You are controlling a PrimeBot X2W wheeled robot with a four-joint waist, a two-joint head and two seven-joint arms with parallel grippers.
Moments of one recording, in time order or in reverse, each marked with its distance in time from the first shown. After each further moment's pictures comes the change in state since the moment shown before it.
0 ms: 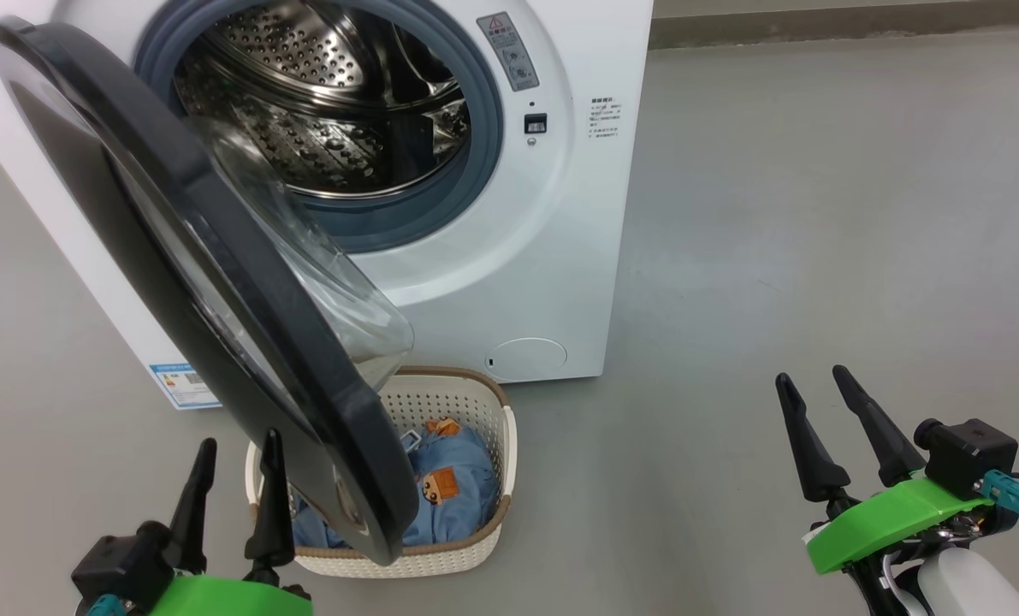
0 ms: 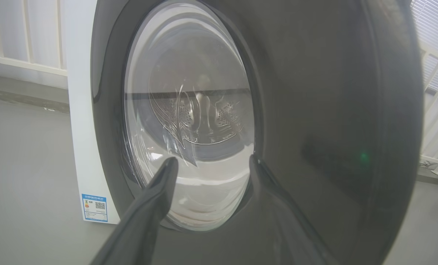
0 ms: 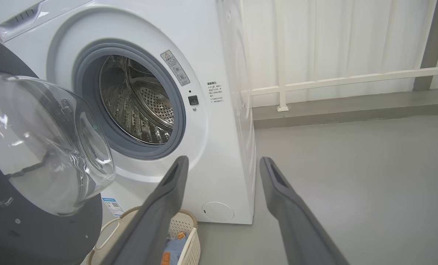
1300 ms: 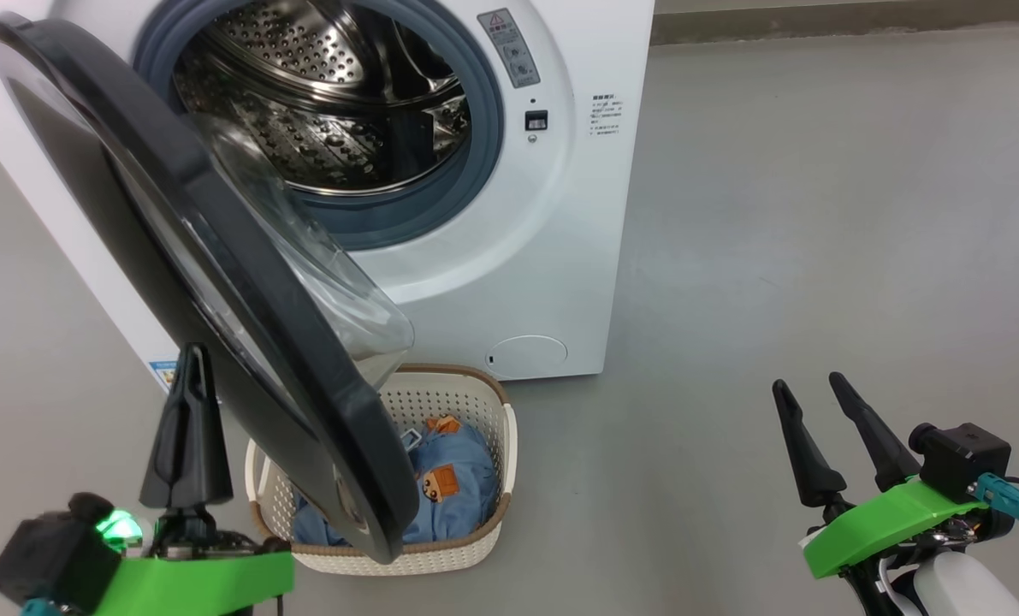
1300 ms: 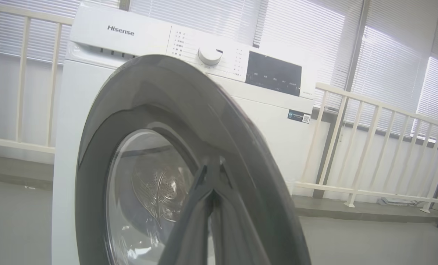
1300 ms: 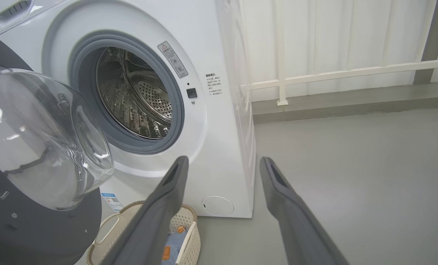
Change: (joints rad) left arm -0.003 -0.019 0.043 -0.291 0.059 -0.011 -0.005; right arm -0.001 0.006 0.005 0.022 -0.001 0.000 0.000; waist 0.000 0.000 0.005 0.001
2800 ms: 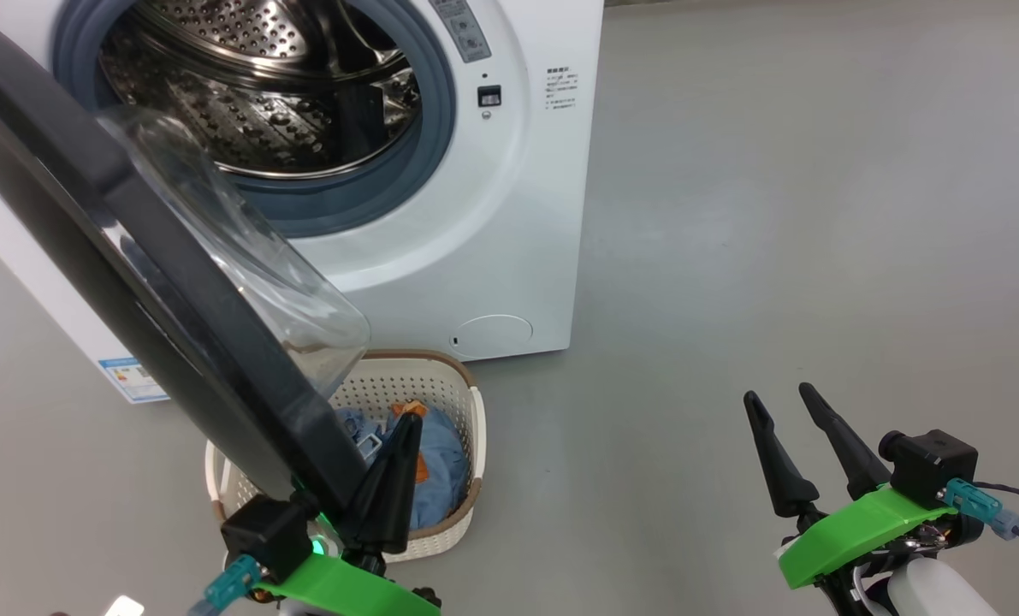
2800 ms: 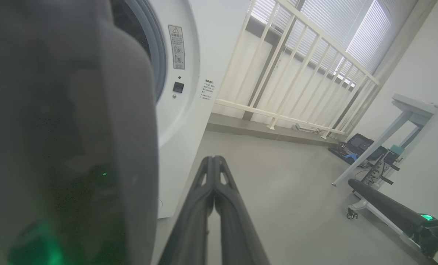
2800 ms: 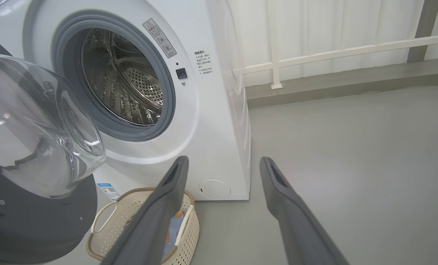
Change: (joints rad) left arm -0.069 -0.021 -0.296 0.291 -0.120 0.036 0.034; right arm -0.006 0.027 0.039 0.017 0.003 0.000 0.000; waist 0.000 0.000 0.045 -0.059
